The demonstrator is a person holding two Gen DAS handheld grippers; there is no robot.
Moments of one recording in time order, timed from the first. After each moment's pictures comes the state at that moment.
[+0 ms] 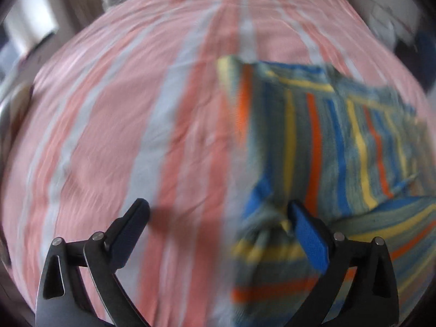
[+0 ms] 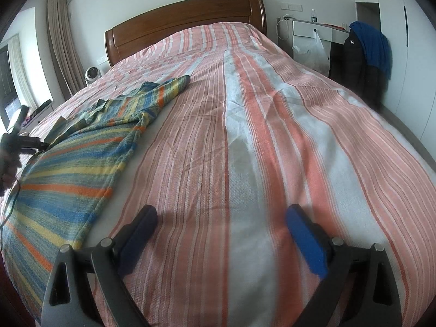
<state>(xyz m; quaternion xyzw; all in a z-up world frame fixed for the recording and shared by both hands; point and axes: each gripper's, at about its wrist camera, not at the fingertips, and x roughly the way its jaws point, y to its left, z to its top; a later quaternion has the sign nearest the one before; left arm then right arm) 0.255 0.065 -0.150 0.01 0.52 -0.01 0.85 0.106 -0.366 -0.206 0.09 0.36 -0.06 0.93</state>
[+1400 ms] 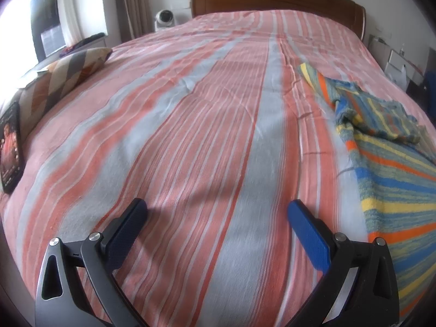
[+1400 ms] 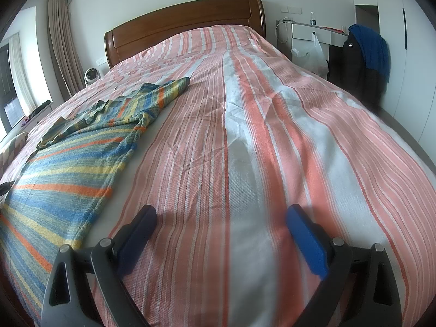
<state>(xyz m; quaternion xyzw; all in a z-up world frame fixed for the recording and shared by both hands) 0.126 0.160 -0.179 -0.02 0.40 0.06 0.91 0.105 -0.366 -0.207 0.08 0.35 -0.06 0.93</state>
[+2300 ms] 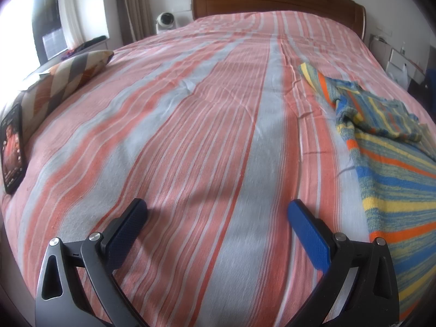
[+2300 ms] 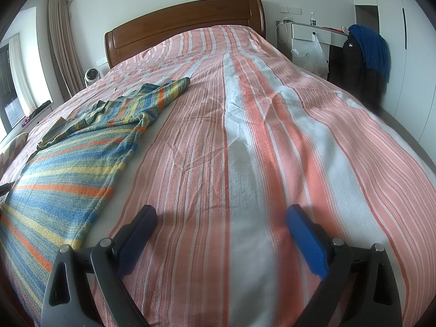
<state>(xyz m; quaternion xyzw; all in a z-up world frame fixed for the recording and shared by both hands) 0.126 0.158 -0.179 -0.02 0.40 0.06 0.91 0.105 -0.366 -0.207 0.08 0.35 -0.06 0.93</state>
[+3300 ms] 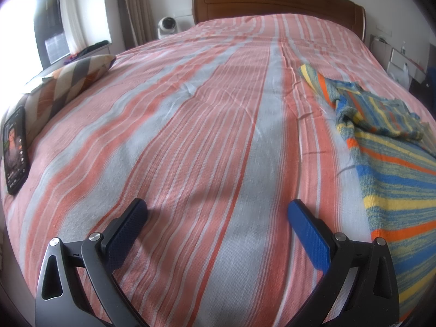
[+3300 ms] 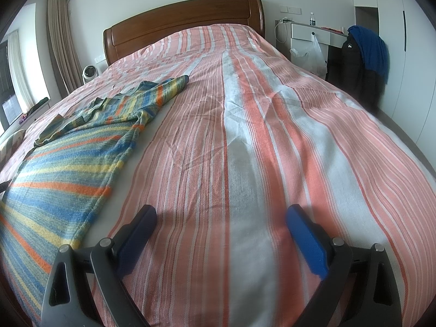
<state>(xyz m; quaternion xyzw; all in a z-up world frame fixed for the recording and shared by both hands) 0.129 0.159 -0.180 -0.01 0.39 0.07 0.92 0.105 -0.364 -0.206 0.07 0.36 -0.07 0.93</state>
